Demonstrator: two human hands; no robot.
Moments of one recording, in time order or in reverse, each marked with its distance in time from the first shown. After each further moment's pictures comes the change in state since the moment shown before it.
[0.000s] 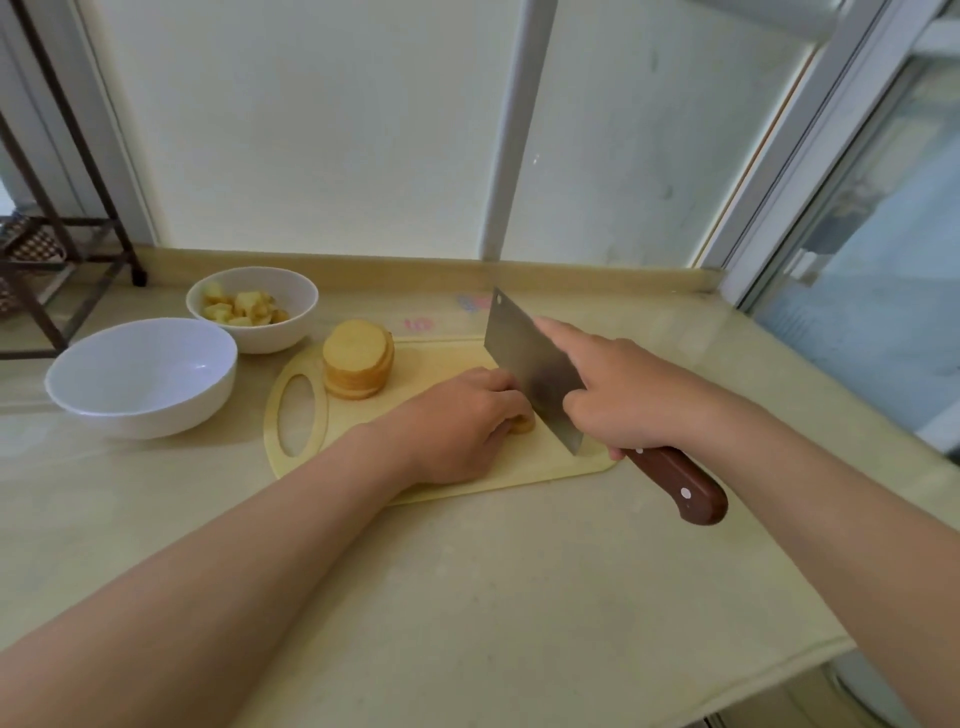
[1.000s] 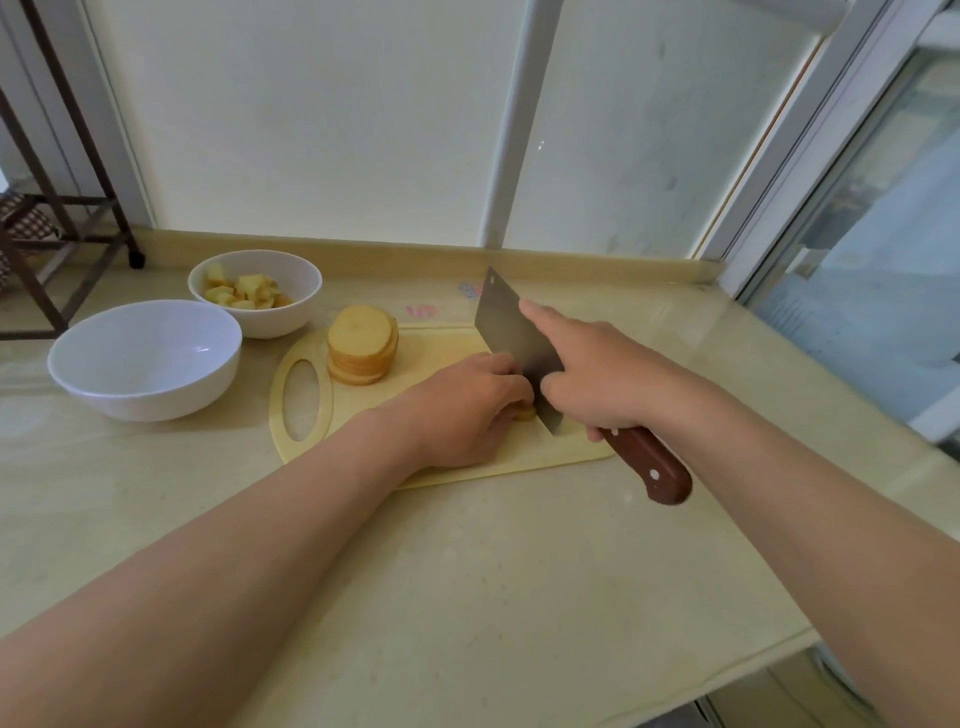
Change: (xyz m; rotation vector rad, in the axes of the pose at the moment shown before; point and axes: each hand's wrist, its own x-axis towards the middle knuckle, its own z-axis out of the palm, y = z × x) left_hand 0.001 -0.008 0.006 -0.010 0.020 0.028; right_hand 0.009 -0.017 0.008 -0.009 0.006 0.023
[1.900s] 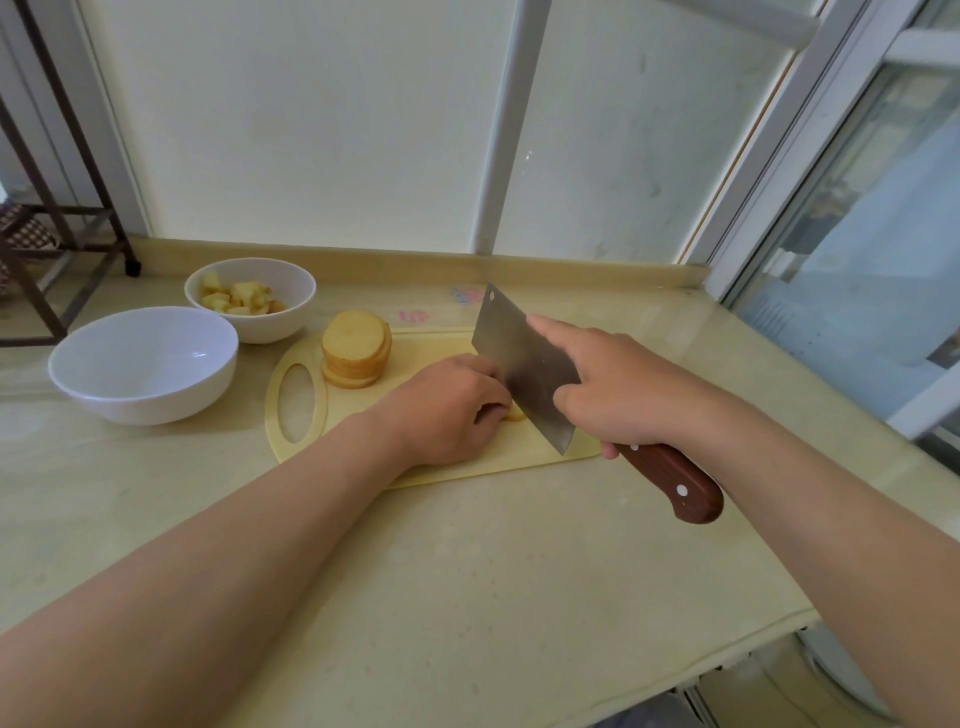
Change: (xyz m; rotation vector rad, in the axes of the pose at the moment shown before) left_hand -0.004 -0.002 -0.001 -0.027 0.103 -0.032; right_hand -0.027 0.009 -0.006 0.076 0.021 0.005
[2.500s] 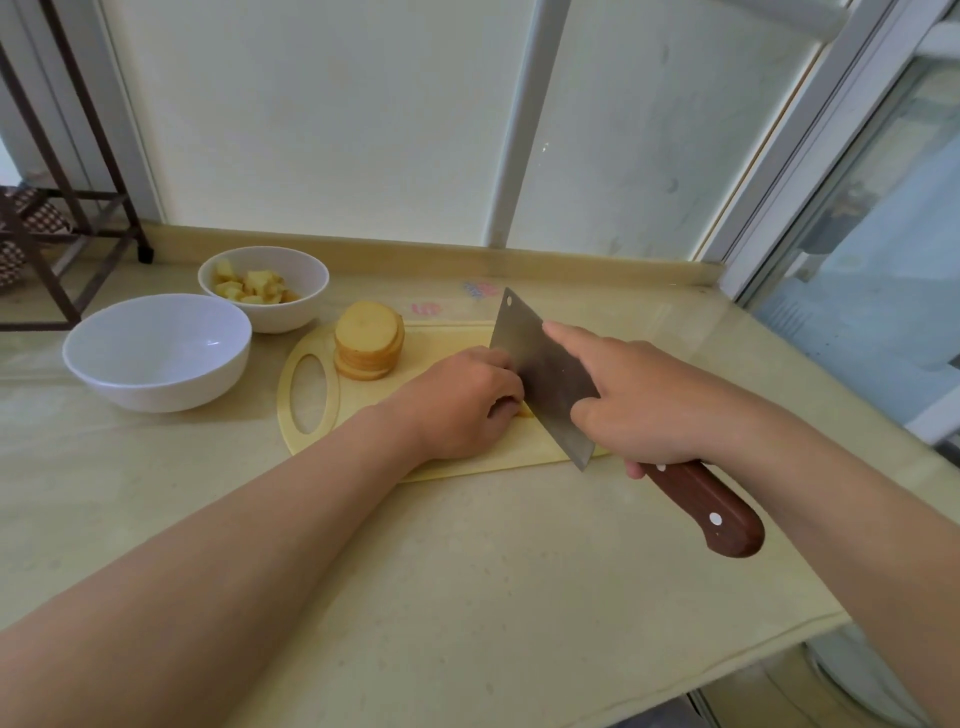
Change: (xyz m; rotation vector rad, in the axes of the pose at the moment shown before) left_hand 0.000 -0.001 0.000 -0.004 0.000 0.003; right_hand -0.013 -0.009 0.000 -0.078 -0.084 0.012
